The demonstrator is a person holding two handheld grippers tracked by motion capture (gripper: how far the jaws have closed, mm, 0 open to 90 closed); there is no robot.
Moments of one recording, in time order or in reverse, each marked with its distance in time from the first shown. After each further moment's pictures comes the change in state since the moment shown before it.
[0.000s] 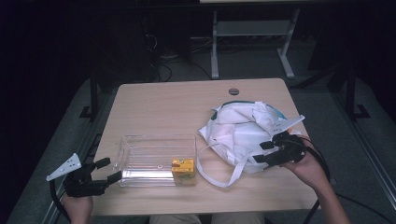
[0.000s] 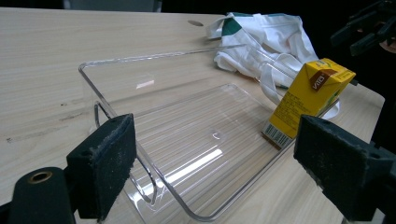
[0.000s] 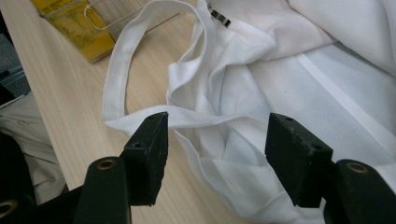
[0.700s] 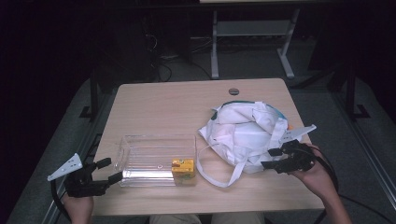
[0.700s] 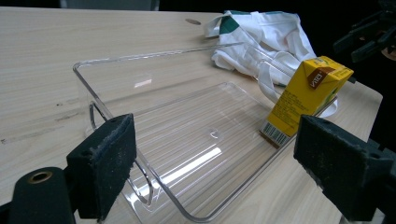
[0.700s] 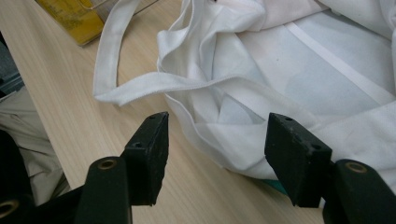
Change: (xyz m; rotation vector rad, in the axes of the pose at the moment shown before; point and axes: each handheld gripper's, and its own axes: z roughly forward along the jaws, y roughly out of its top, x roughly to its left) left arm -0.001 0.000 0.001 0.010 -0.007 0.008; right arm -0.001 -0.033 -0.006 -0.016 -0.025 0.057
